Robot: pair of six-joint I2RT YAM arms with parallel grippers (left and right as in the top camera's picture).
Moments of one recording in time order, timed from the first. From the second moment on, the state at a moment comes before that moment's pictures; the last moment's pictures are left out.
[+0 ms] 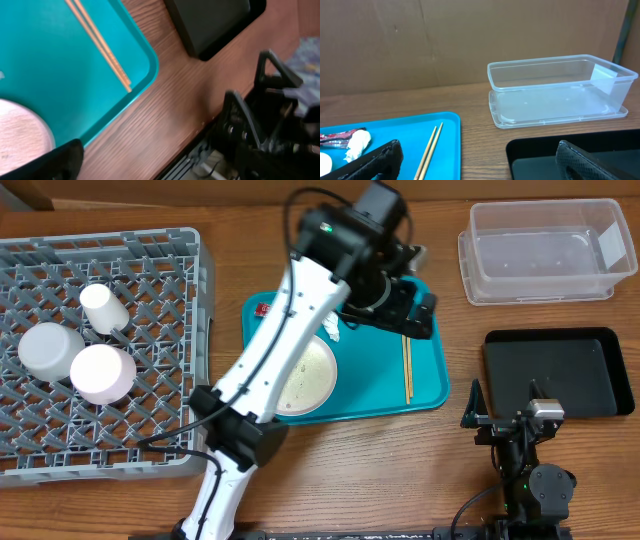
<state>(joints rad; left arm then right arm) -0.65 2.27 2.63 -1.63 0.47 -0.26 -0.02 0.01 0.02 -0.04 -0.02 0.09</state>
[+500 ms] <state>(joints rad) -0.81 2.51 2.62 -1.51 0.04 -0.77 -0.02 0.01 0.02 -0.03 -0.02 0.09</state>
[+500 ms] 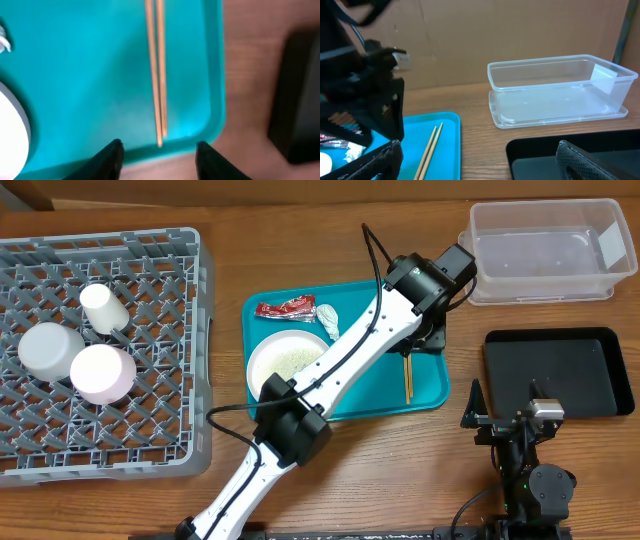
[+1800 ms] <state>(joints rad) -0.80 2.69 2.62 -1.40 -0.10 -0.91 -0.02 0.01 0.02 -0.04 -0.02 0.09</state>
